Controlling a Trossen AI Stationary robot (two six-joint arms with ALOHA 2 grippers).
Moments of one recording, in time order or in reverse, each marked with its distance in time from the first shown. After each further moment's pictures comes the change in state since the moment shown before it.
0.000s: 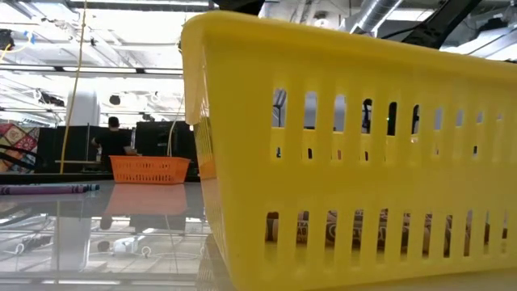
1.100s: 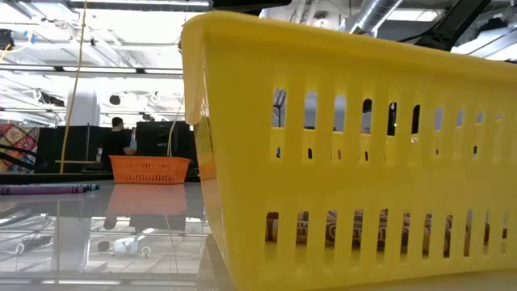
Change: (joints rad) left arm 0.000 0.000 0.000 -0.019 -0.013 0.015; right arm -0.027 -0.011 -0.081 0.072 -0.060 -0.024
